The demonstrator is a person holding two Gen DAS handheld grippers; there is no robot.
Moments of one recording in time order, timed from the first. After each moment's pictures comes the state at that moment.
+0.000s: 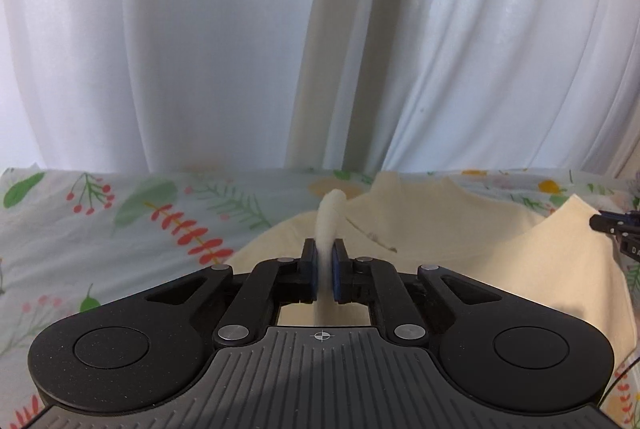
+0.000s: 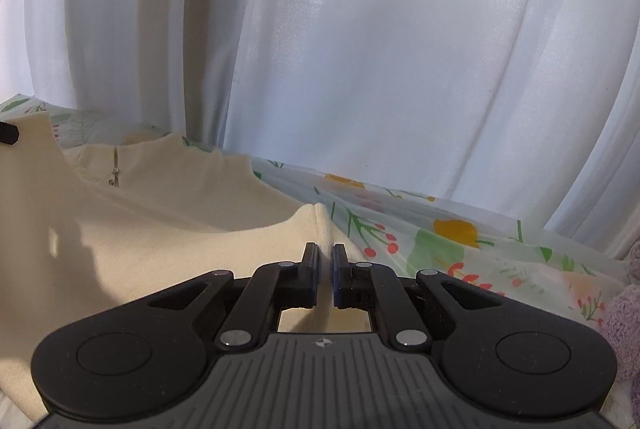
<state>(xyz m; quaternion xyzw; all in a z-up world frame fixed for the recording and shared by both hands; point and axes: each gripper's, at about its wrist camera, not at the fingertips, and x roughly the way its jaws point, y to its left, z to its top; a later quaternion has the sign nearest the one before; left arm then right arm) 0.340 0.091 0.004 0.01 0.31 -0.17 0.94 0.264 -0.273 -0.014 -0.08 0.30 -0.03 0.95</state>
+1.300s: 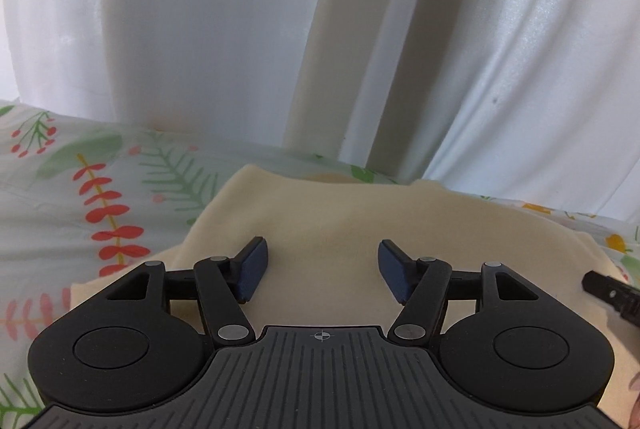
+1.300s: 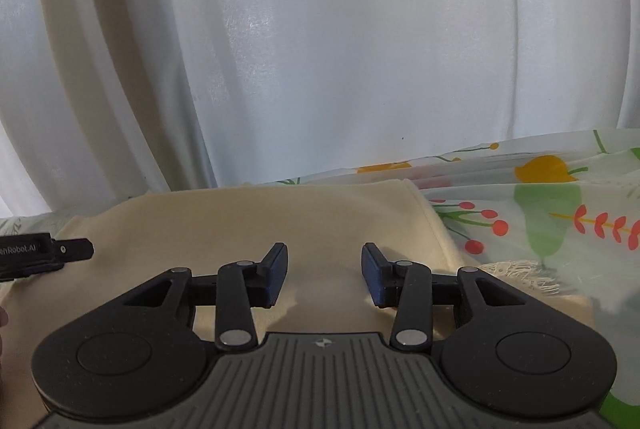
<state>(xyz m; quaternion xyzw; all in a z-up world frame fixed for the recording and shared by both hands) 0.409 0.027 -0.084 -0.05 0.33 -0.08 0.94 0.345 -0.283 -0.077 0.12 0.27 -0.05 0.95</state>
